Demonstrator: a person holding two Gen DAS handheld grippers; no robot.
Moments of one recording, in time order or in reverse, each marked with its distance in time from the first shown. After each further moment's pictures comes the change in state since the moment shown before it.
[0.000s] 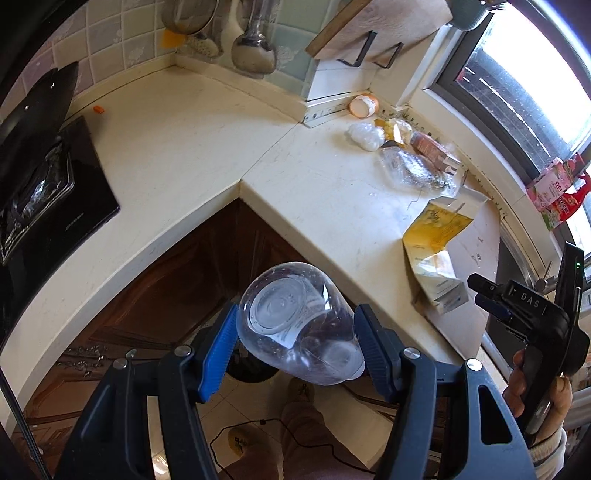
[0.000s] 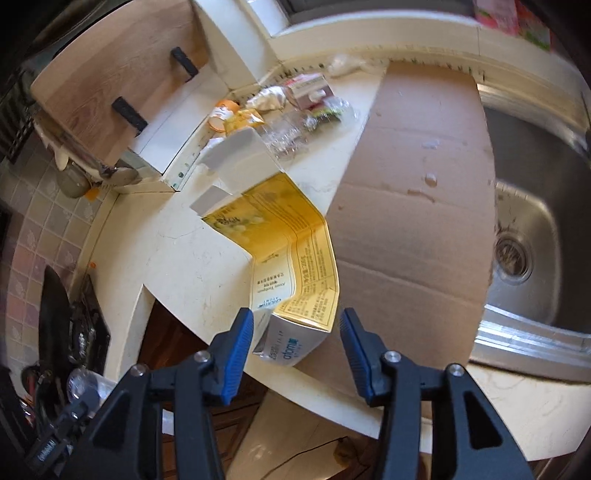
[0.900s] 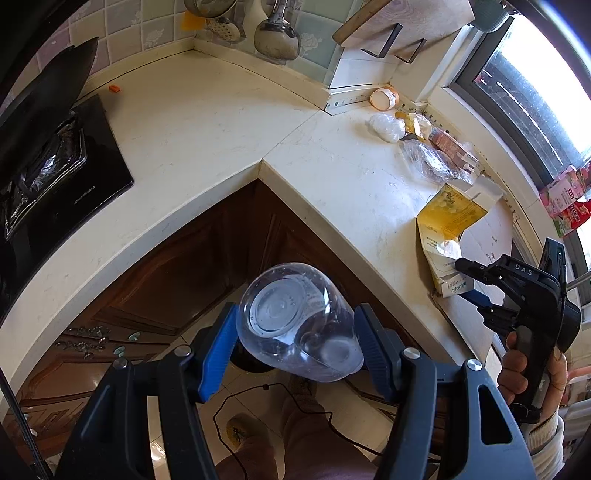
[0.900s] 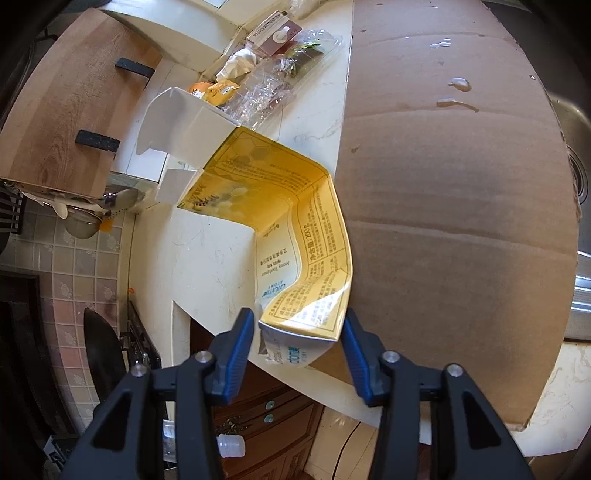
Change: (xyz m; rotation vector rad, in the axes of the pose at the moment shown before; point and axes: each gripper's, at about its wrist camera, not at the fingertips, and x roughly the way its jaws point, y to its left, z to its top) left arm 0.006 0.012 -0.015 -0.046 0.022 0.029; right arm 0.048 -0.013 0.000 0.212 0.120 0.181
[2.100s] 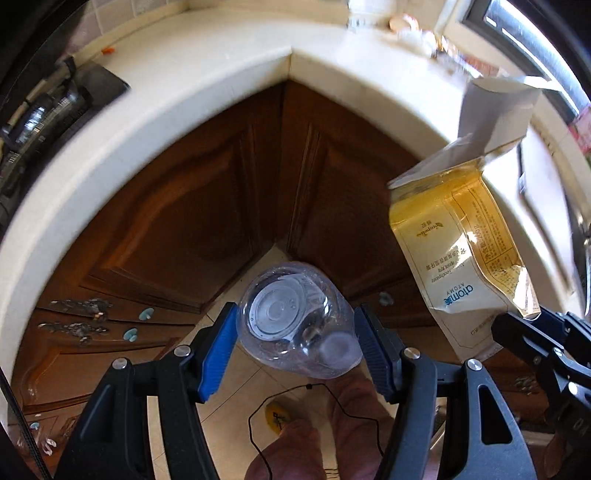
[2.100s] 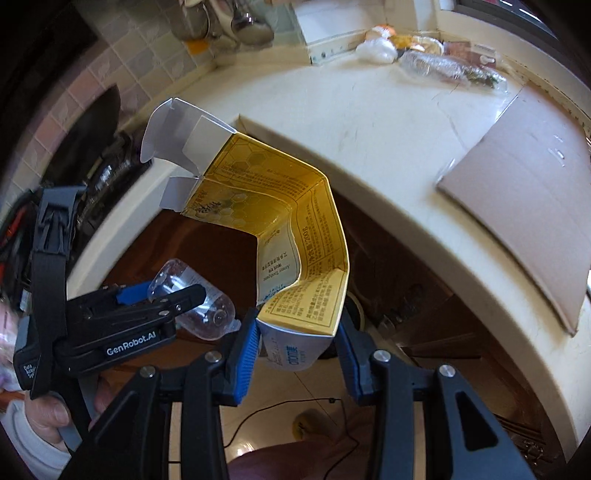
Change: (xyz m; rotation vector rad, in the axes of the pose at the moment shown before) left arm 0.105 0.049 -0.079 0.113 0.109 0.091; right arm 0.047 0.055 -0.170 -0.737 0.053 -0.187
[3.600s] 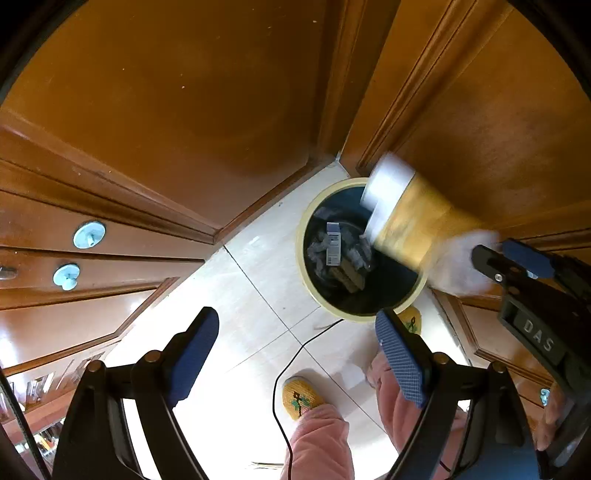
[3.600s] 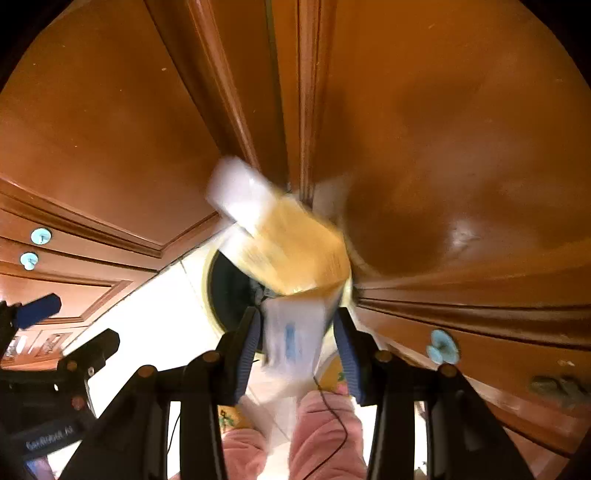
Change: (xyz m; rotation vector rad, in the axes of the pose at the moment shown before) left arm 0.236 0.082 -0.073 -0.166 0.231 0.111; right arm 0.312 -0.006 -0.013 -0.169 0.304 -0.179
